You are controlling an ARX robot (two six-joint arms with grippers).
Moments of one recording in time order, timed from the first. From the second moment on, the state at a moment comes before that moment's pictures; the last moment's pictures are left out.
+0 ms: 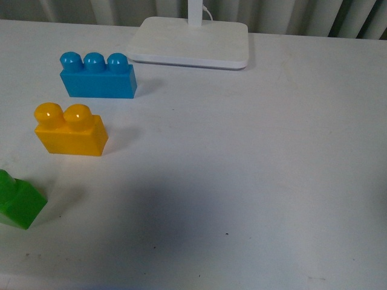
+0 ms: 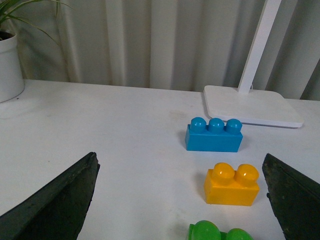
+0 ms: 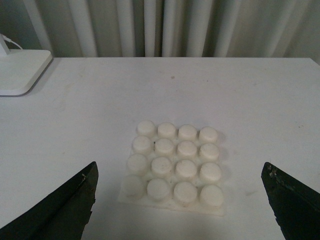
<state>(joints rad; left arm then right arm) 0.00 0.00 0.01 0.00 0.00 0.00 -0.38 0.61 0.29 -0.04 -0.23 -0.16</state>
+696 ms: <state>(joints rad) 0.00 0.00 0.01 0.00 0.00 0.00 -0.48 1.43 0.63 0.05 -0.21 -0.39</state>
